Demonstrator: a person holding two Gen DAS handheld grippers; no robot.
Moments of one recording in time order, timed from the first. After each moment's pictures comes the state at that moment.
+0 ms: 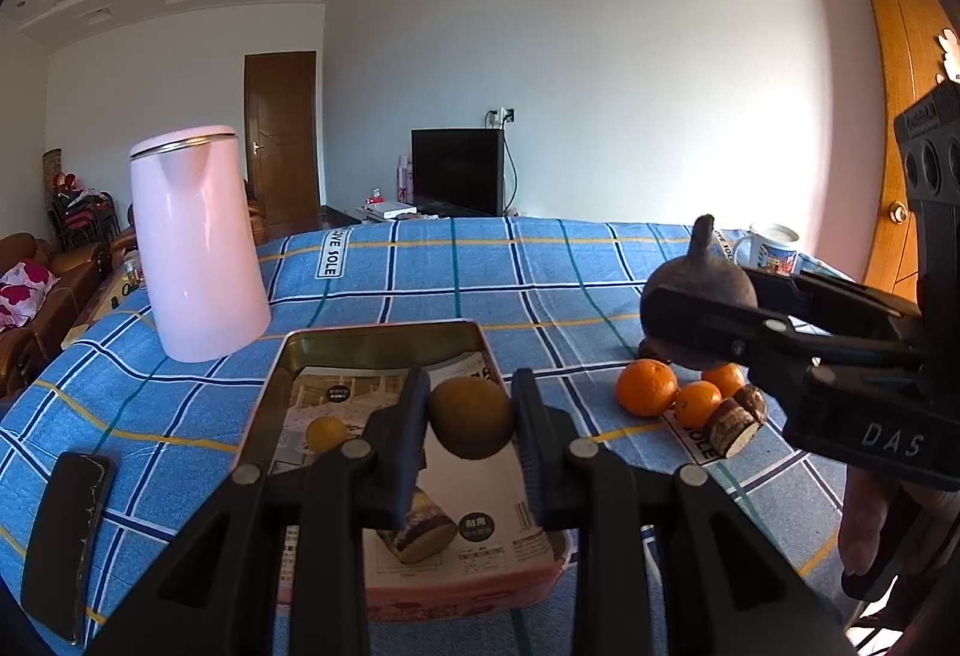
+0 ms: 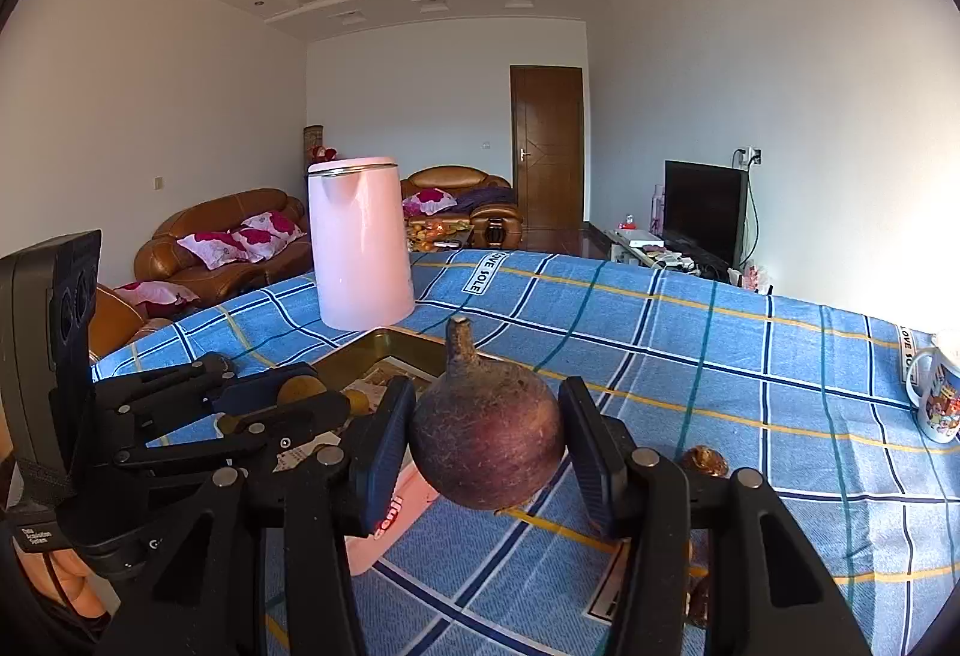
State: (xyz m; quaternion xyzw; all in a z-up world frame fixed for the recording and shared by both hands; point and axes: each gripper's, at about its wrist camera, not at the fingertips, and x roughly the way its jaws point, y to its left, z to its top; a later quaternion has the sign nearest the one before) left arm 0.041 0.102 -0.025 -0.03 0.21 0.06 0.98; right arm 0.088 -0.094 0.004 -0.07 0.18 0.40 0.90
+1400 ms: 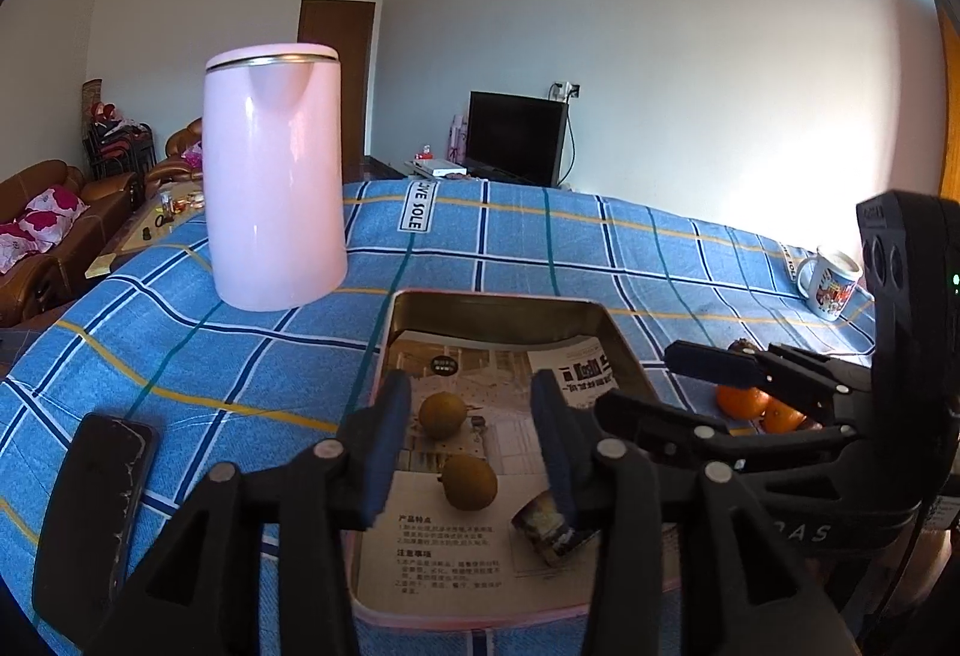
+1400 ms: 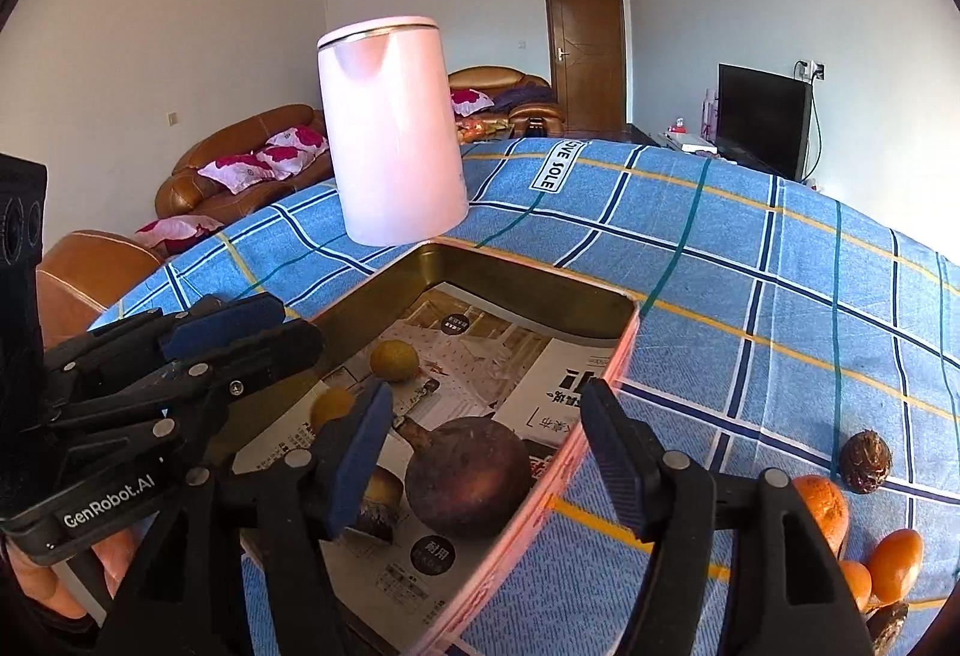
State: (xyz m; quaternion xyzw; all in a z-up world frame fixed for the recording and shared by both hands) left arm 0.045 0.170 -0.035 -0.09 0.24 0.11 0.96; right arm 0.124 -0.003 -0.040 -0.09 0.30 0.43 0.85
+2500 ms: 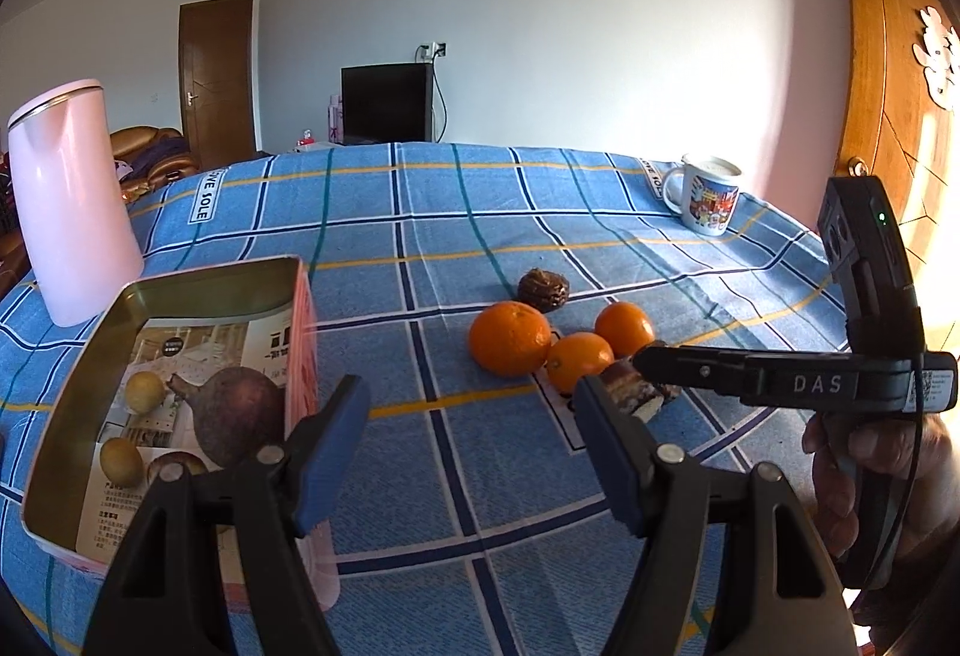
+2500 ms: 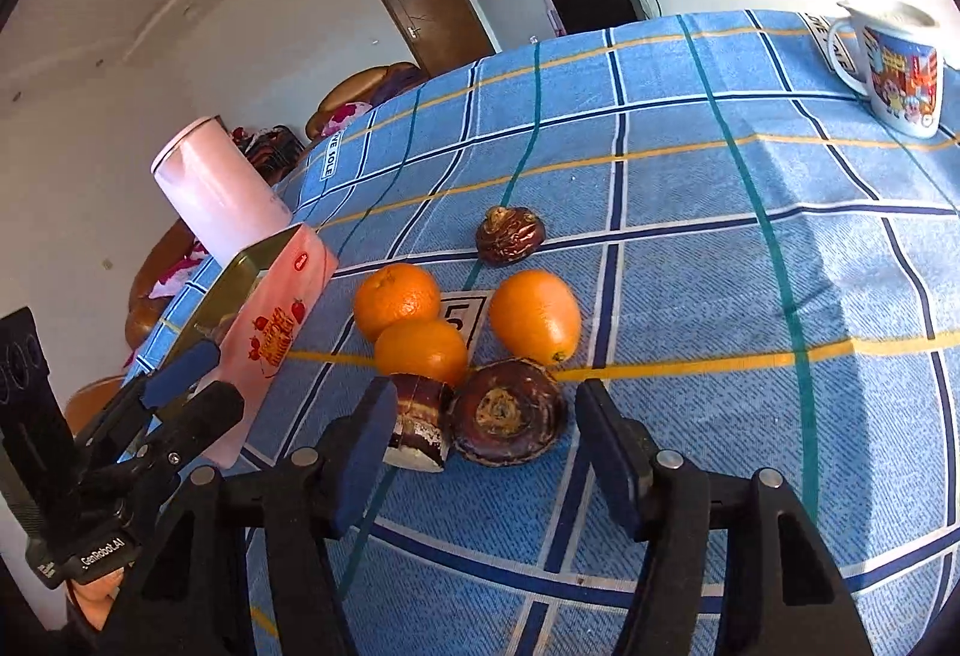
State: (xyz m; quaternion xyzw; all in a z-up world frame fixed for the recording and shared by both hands) left arm 0.087 0.023 -0.051 -0.04 0.29 -0.02 0.96; right arm 0.170 -0.217 -0.074 0.08 0.41 0.32 0.85
